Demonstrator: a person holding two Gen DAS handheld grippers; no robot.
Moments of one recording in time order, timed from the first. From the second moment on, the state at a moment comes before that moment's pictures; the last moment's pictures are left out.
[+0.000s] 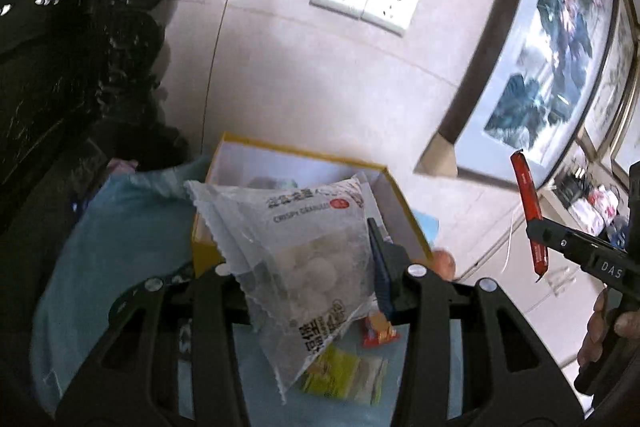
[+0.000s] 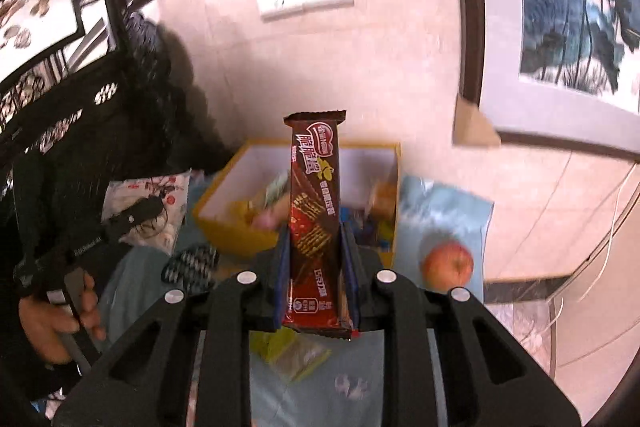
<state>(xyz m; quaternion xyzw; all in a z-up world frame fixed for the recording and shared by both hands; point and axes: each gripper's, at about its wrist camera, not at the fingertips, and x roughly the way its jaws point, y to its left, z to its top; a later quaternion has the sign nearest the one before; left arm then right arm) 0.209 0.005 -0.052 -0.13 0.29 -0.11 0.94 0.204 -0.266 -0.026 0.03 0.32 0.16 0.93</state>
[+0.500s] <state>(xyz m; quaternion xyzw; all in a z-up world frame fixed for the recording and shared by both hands) 0.293 -0.024 -0.061 -0.11 0.28 -0.11 0.95 0.301 -0.241 -0.042 0.02 0.32 0.14 0.94</state>
